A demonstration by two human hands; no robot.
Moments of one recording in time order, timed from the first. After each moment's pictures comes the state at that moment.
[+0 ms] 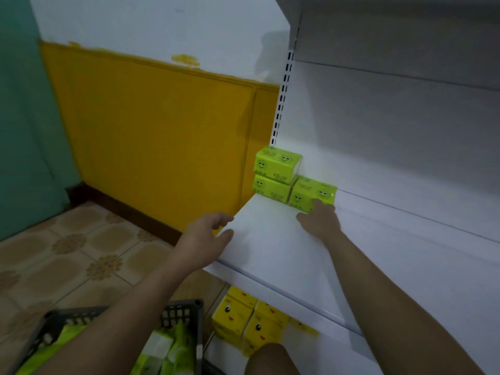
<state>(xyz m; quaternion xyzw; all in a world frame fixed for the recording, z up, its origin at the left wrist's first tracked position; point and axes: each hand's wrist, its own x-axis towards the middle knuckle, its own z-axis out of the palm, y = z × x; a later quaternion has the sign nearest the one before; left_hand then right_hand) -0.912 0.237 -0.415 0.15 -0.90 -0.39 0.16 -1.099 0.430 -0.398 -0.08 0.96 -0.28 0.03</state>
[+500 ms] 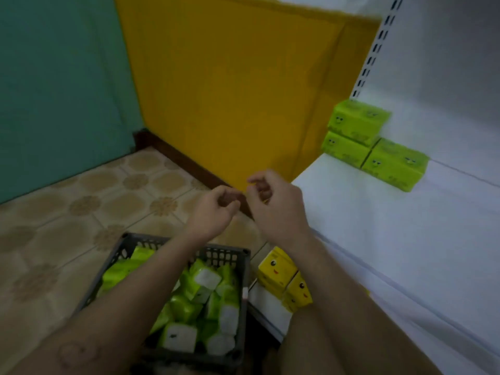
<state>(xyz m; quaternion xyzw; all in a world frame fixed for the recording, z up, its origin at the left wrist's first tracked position) -0.838 0.174 -0.478 0.27 -0.81 -0.48 0.19 -0.909 0.303 -0.422 -0.41 0.79 -0.45 -0.01</state>
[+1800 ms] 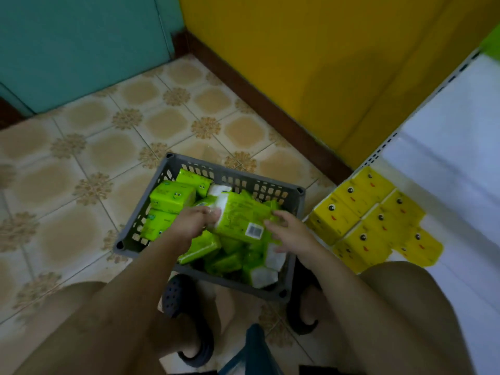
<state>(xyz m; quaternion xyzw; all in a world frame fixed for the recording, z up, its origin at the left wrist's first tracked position) -0.715 0.103 -0.679 0.50 -0.57 -0.65 0.07 -0.886 0.265 -0.655 -0.16 0.78 -0.34 0.50</state>
